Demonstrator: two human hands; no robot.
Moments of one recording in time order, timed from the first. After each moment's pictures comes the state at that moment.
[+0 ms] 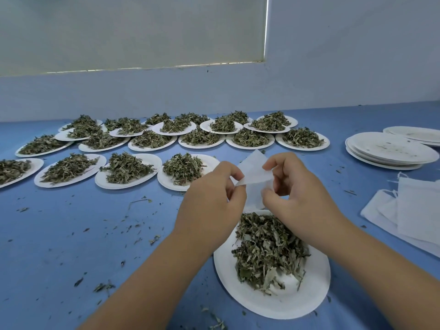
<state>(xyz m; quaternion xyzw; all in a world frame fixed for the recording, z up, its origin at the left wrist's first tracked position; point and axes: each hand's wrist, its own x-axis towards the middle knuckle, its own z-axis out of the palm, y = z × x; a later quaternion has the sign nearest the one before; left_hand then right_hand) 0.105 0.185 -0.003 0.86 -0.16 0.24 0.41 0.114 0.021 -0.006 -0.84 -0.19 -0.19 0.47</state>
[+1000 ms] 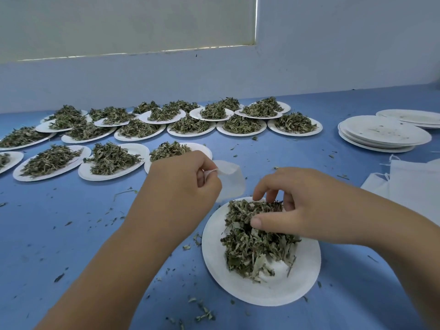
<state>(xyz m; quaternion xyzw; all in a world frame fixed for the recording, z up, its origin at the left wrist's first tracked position) 0.088 0.203 0.017 0.90 -0.14 0.24 0.34 0.086 -0.006 0.025 -0.95 -0.22 0.03 0.23</state>
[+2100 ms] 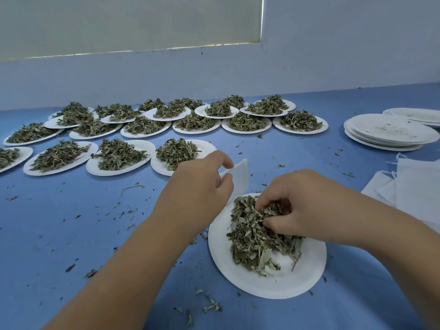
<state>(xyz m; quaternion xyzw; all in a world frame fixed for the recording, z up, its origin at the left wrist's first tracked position) 0.106 0.199 -0.002 0.91 -0.17 0.21 0.30 0.093 -0.001 0.008 -0.95 -0.24 0.02 0.20</state>
